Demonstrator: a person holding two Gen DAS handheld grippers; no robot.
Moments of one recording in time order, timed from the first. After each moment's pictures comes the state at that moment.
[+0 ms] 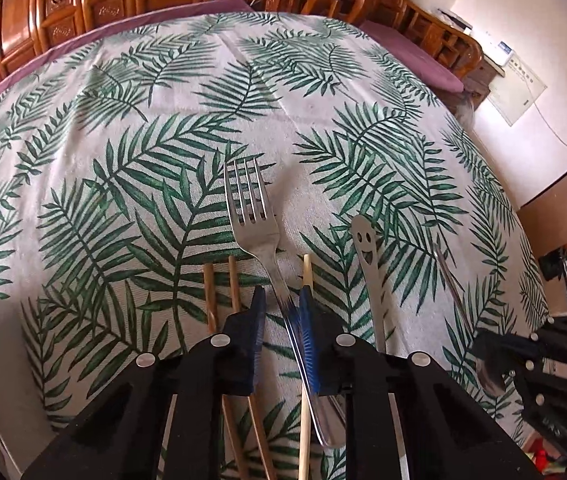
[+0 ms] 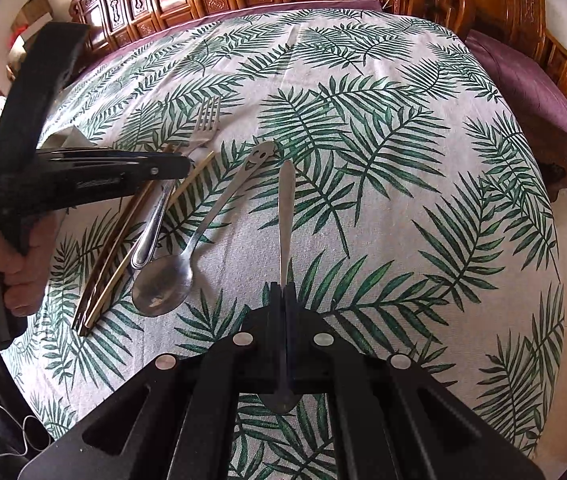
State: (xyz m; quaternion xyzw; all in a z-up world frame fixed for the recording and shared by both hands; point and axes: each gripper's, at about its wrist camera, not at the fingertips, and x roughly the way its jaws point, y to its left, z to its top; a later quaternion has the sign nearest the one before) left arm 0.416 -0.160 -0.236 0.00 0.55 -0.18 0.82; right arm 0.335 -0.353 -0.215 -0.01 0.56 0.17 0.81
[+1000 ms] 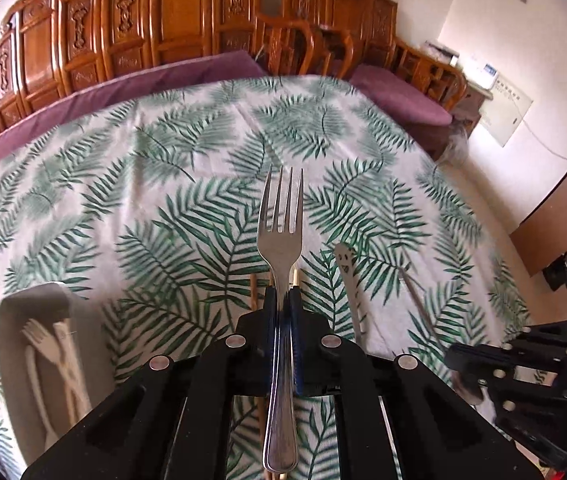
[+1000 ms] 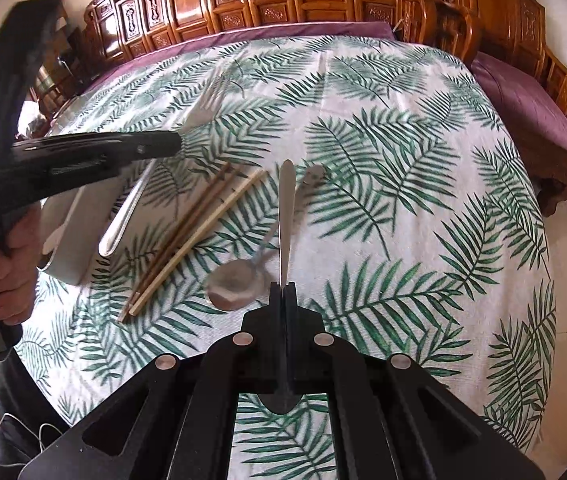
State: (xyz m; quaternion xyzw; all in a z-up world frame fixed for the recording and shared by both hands) left arm 0.359 -0.128 -0.150 0.01 0.47 -0.17 0.87; right arm 0.305 -0.314 -0.172 -0.02 0.53 0.18 0.83
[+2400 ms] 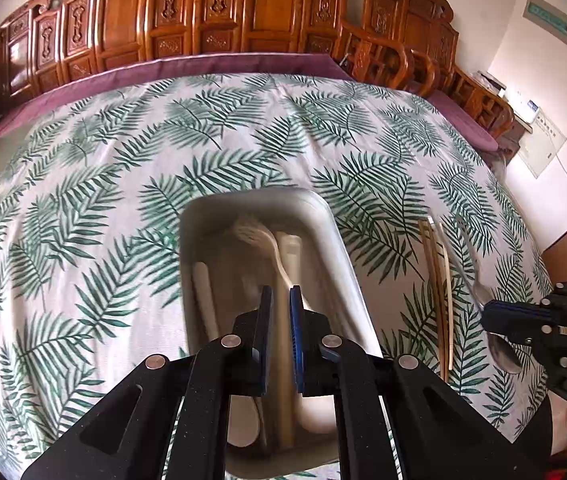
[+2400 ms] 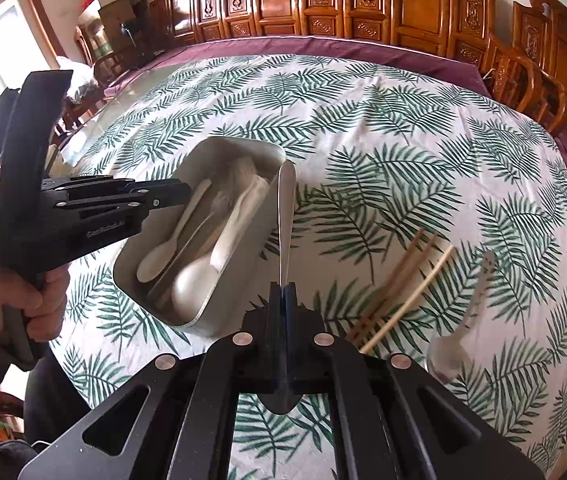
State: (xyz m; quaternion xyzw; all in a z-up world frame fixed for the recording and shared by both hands) left arm 0.309 0.064 -0.161 -0.03 0.47 -0.09 0.88; right arm 0.298 -0.129 -0.137 -0.06 0.51 0.26 0.82
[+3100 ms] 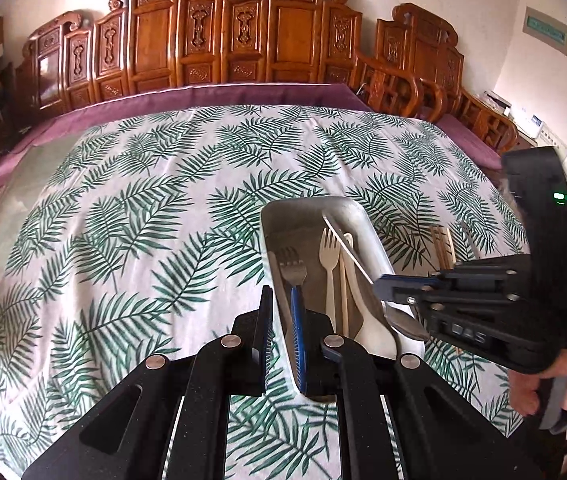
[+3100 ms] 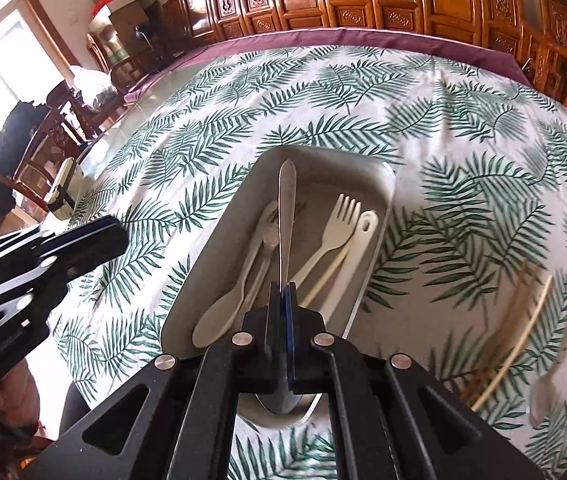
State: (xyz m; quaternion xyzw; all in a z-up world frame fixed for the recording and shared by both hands) left arm 0.249 0.116 -0.125 -0.02 0.43 -0.07 0.90; right arm 0.321 -0.041 -0.168 -0.02 0.53 0.30 0.80
